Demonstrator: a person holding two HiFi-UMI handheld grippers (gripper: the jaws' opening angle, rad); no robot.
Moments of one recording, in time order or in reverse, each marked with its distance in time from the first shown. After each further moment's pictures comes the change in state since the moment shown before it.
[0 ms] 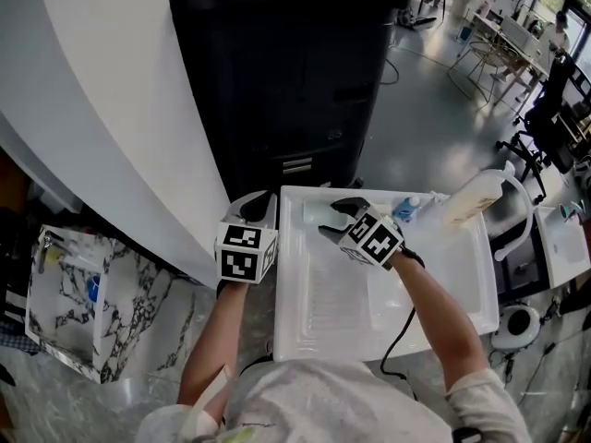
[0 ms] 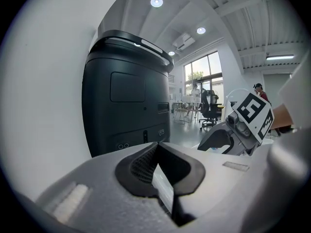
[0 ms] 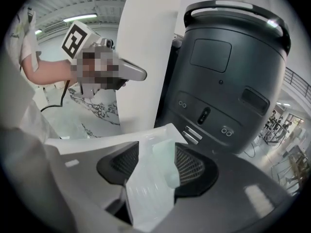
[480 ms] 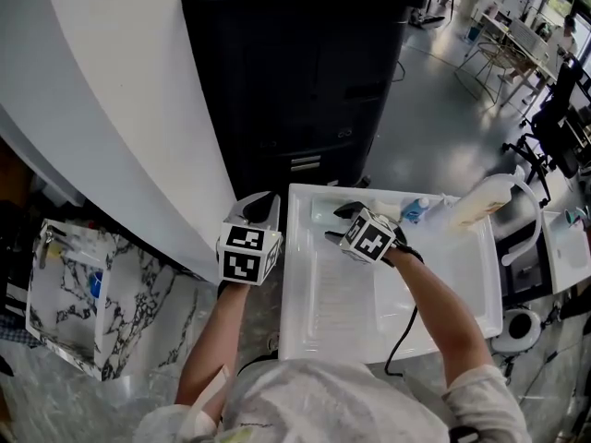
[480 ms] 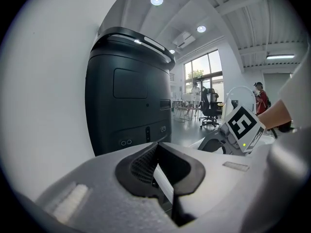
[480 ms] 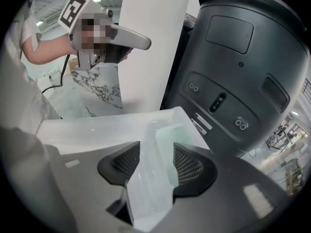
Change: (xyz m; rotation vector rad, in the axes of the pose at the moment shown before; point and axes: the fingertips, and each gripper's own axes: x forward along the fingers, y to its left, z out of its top) left arm -0.001 0.012 -0.013 0.002 0.020 0.002; right arm 0.044 0.011 -0.038 -0.077 0.167 0.084
